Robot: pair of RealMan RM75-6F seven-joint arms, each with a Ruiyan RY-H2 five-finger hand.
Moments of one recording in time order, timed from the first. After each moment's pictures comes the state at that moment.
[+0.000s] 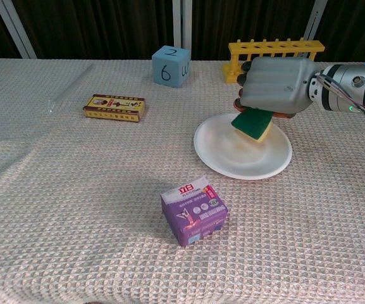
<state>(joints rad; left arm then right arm) 0.02 -1.20 -0.01 -1.60 1.44 1.54 0.15 0.96 -1.48 -0.01 -1.28 -1.40 0.77 -0.93</state>
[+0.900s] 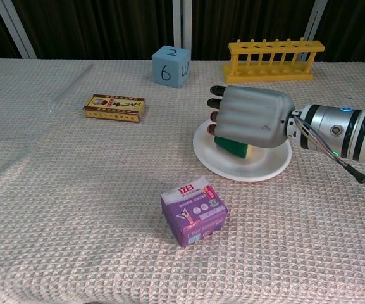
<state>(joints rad) 0.03 -1.21 -0.01 -1.57 1.45 1.53 0.11 0.90 -1.64 -0.05 -1.16 -1.61 0.93 -0.91</state>
